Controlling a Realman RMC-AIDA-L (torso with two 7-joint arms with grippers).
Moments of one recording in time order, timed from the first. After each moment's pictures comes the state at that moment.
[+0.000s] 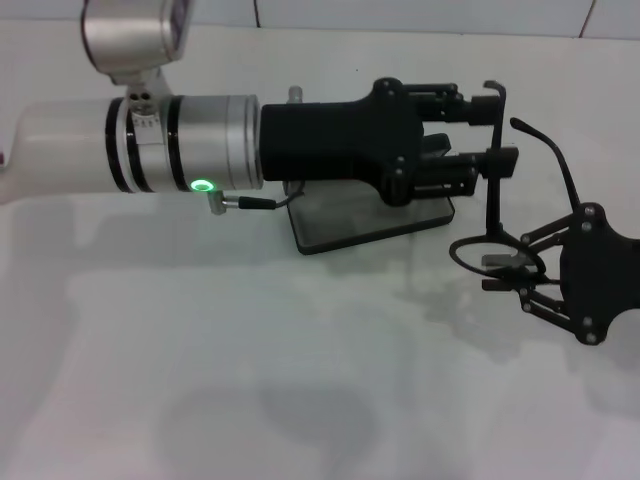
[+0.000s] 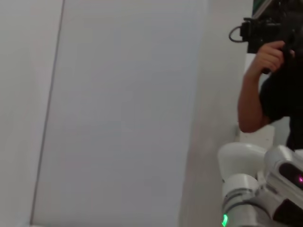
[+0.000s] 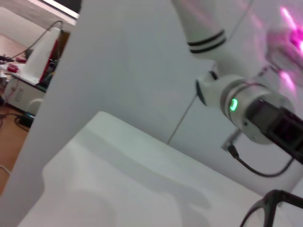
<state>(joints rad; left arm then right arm) -1.00 -2.08 2.85 -0.20 -0.36 1.74 -1.01 0.30 2.02 -1.16 -1.00 -1.63 -1.64 0.71</state>
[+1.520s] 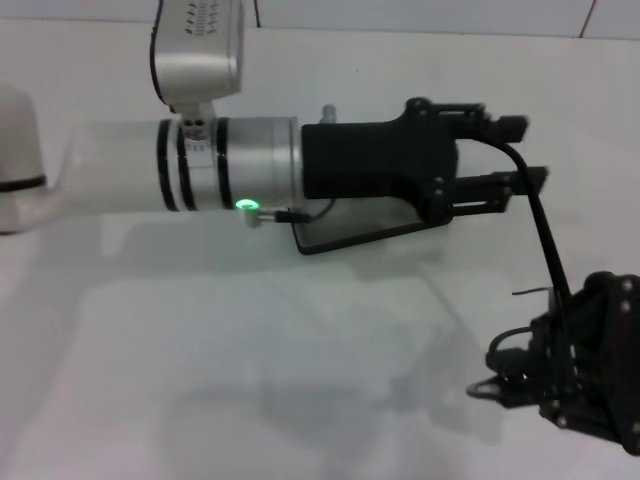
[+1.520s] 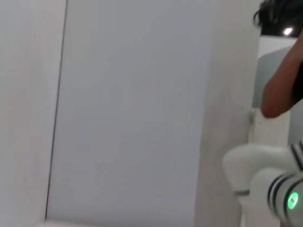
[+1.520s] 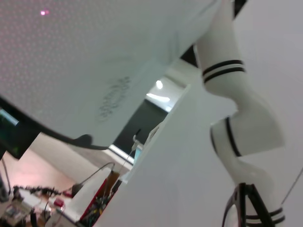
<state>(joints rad) -0.99 -2.09 2.84 -0.09 -0.35 1.58 -0.93 0.42 2.01 -1.14 -0.69 -1.53 -2.05 0.44</state>
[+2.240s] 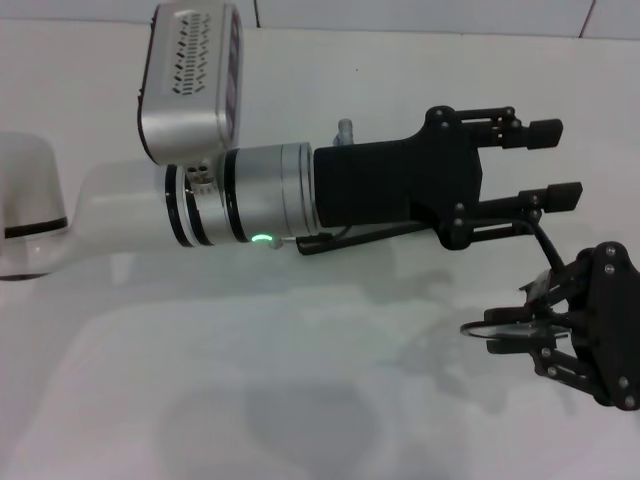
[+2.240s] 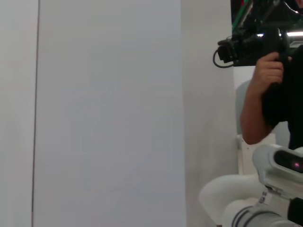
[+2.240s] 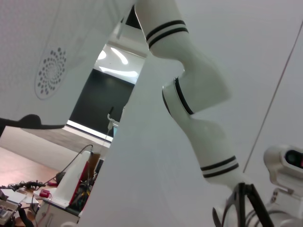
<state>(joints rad) -0.93 -2.09 2.84 0.03 -0.40 1.61 -0.73 0.46 1.98 -1.12 -0.57 -1.54 -1.96 0.57</state>
